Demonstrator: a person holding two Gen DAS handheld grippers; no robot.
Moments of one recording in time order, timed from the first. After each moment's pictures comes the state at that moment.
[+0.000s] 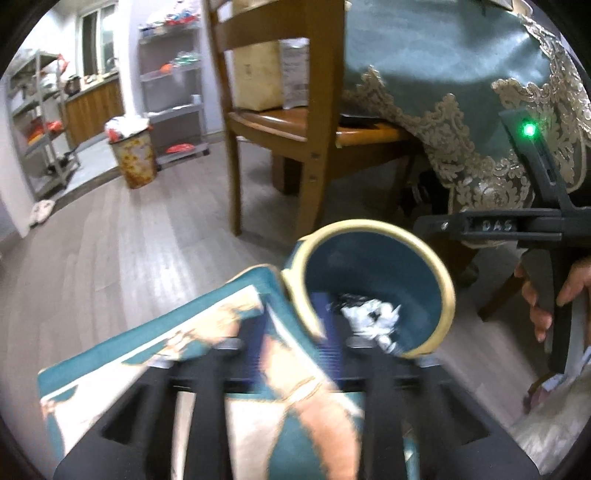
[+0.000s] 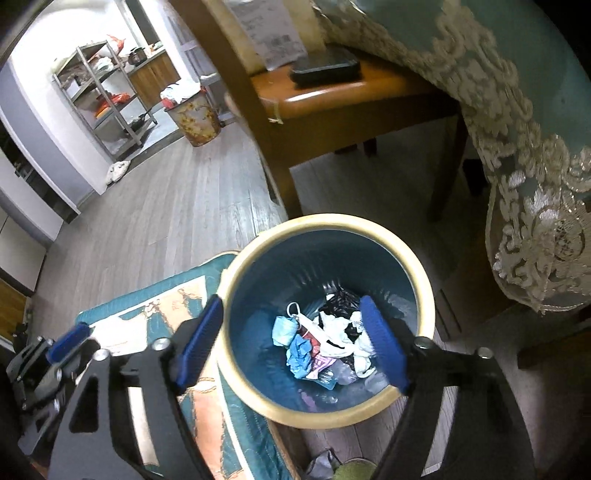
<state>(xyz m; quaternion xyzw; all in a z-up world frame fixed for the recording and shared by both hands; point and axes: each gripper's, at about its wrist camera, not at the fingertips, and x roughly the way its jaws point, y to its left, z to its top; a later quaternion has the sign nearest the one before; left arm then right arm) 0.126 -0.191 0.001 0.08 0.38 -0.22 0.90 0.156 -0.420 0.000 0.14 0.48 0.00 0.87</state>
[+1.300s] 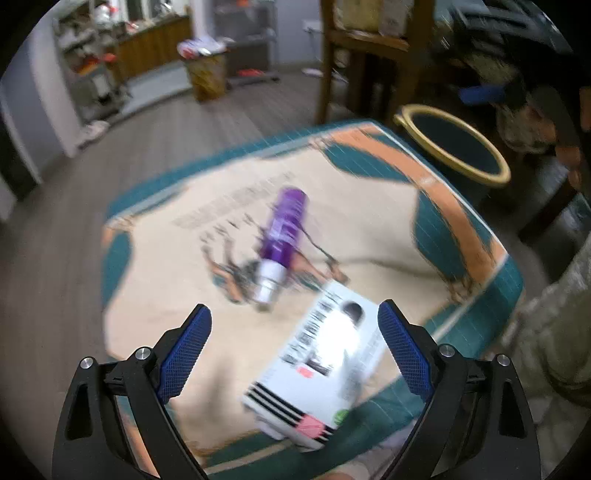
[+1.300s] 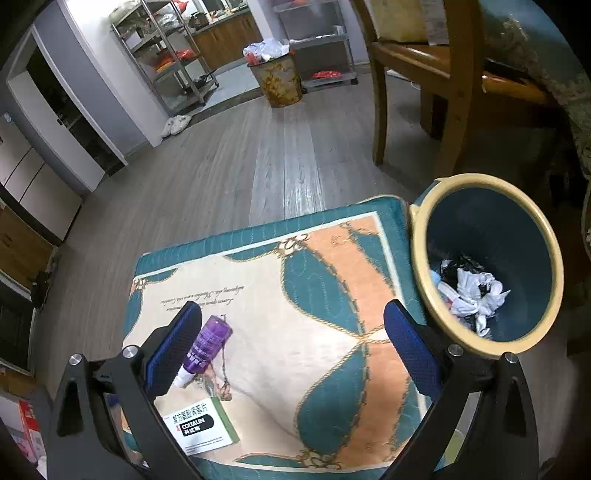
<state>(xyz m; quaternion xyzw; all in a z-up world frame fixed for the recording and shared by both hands) -0.004 0.027 -0.089 0.08 0.48 -0.15 0.86 0.122 -0.196 -0.010 0.11 0.50 0.10 0.85</state>
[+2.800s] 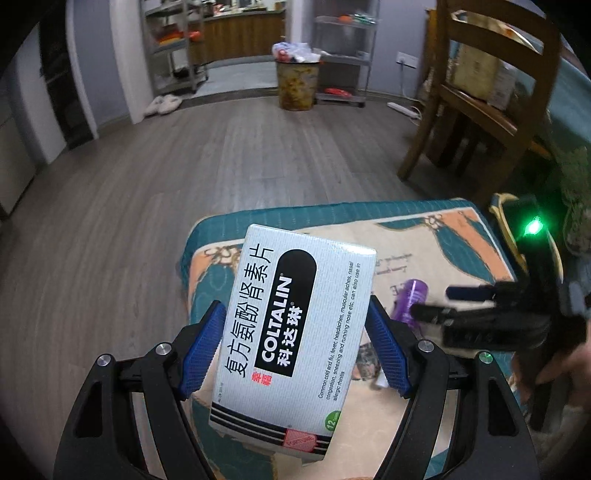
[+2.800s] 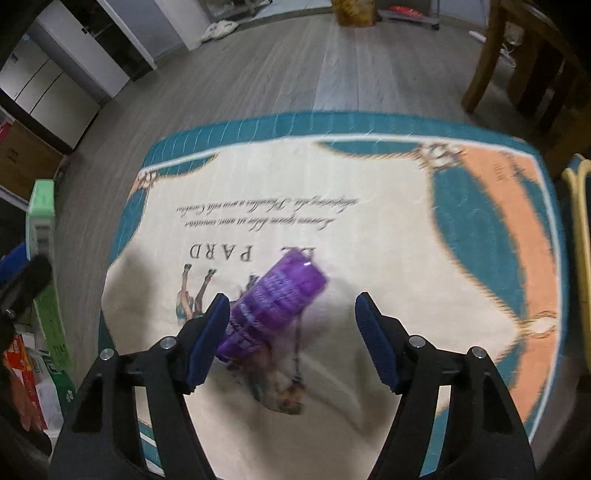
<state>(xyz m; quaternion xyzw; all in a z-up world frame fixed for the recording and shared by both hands) 0.073 0.124 -0.044 -0.01 0.46 -0.01 0.89 0.137 -0.047 -0.128 0.02 0.61 0.18 0.77</state>
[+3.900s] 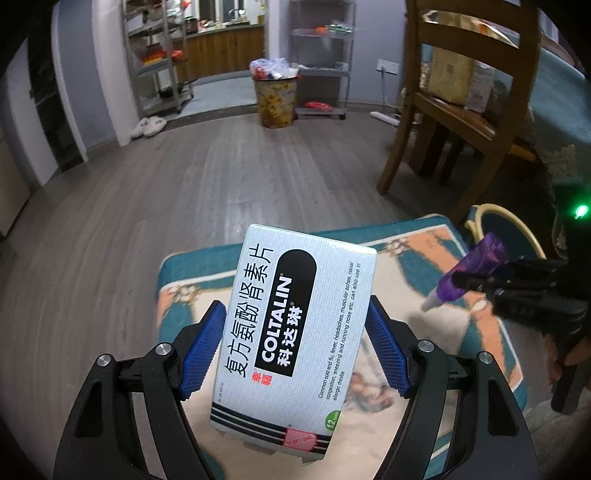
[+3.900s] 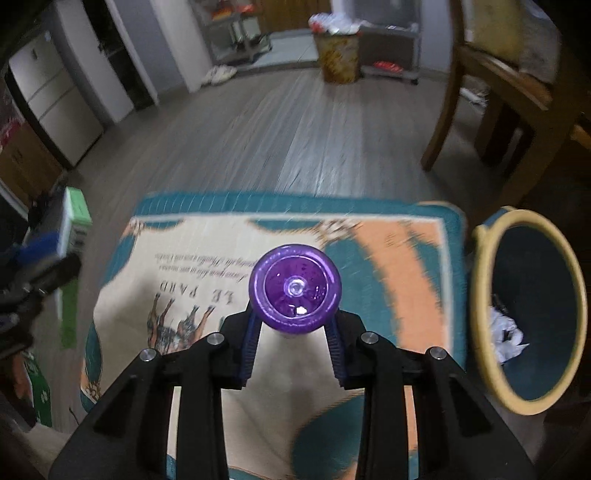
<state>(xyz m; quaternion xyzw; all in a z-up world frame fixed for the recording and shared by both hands) 0.091 0.052 -0.017 0.02 0.43 -0.04 0.90 0.146 -0.151 -0.047 0.00 0.51 0.17 0.84</state>
